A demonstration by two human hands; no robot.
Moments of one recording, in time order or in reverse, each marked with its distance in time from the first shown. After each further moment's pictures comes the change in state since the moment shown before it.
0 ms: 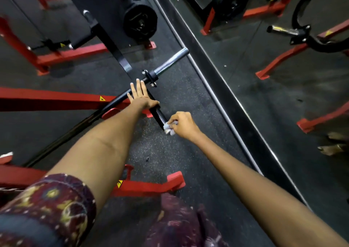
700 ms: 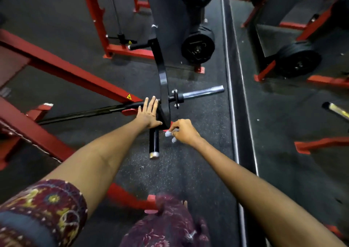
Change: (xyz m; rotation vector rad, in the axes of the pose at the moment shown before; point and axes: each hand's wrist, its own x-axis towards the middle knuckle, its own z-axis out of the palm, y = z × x) left_hand 0.009 0.010 0.009 0.080 0.069 -0.121; right_hand 0.103 0.005 -0.068 -0.270 -0.354 -0.320
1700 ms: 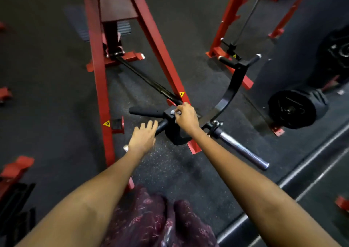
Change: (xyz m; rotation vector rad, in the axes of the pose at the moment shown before) left_hand -0.034 0.082 0.054 -0.021 0.258 -0.813; right_hand 0.153 -0.033 -0.049 -0.284 -0.260 -0.679
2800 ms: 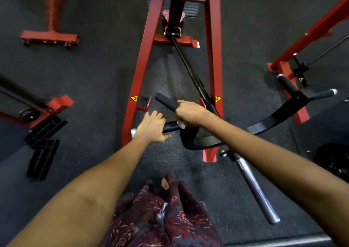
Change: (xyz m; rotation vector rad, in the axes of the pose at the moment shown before) left_hand 0.012 0.003 -0.007 -0.189 -0.169 -0.251; right_hand 0.075 -0.038 0.006 -0.790 -0.706 -1.002
